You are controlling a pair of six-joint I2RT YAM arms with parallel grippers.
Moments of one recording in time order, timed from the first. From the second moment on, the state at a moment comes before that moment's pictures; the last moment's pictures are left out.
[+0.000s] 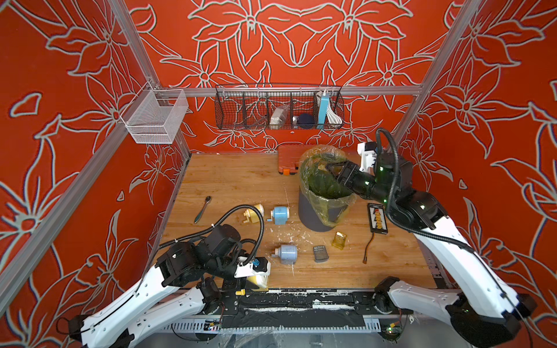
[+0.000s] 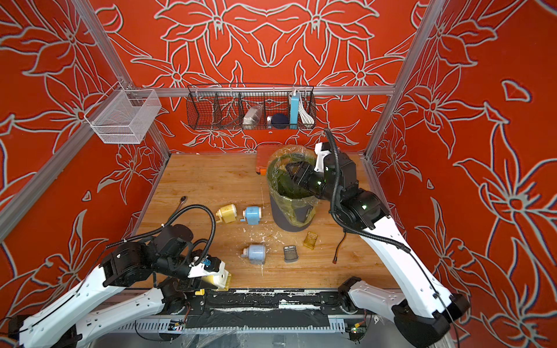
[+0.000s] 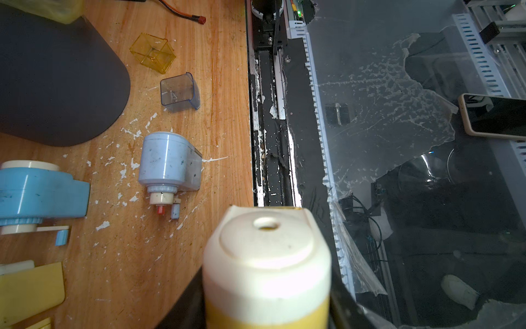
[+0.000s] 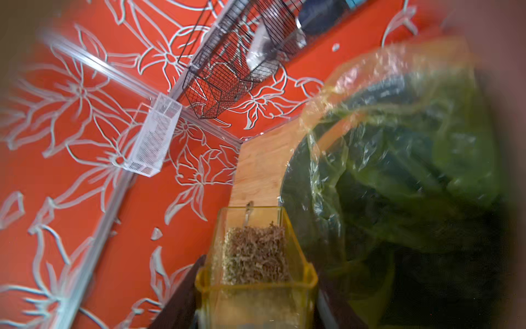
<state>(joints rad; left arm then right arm) -0.84 0.66 0.91 -1.21 0.49 0.58 0.52 1.12 1.37 -0.57 -0.17 0.98</state>
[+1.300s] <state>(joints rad) -0.84 0.64 0.87 -1.23 0.49 0.66 0.27 1.02 1.12 -0.17 -0.63 1.91</state>
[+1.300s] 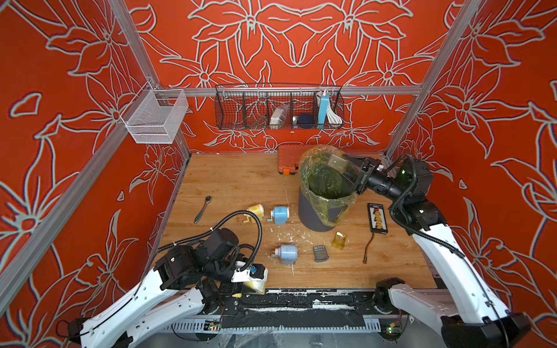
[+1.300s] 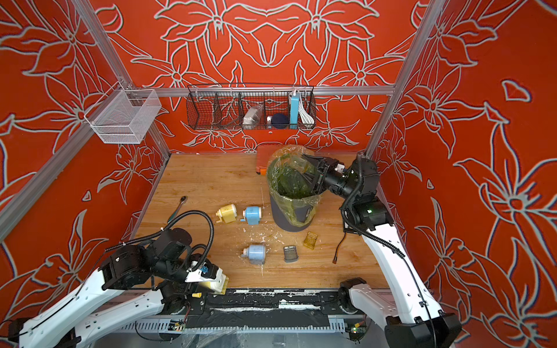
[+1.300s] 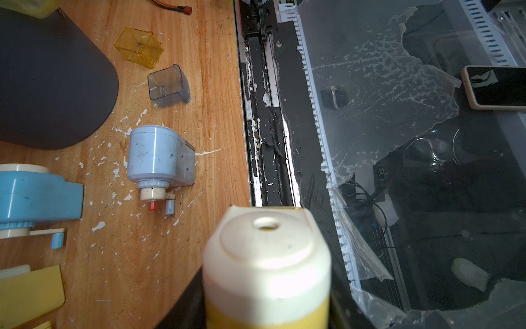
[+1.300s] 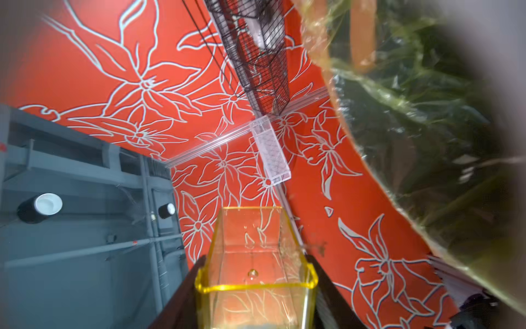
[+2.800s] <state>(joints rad) -0.84 0.78 0.92 -1.26 0.40 0.82 -0.04 0.63 0.98 -0.38 -0.77 1.22</state>
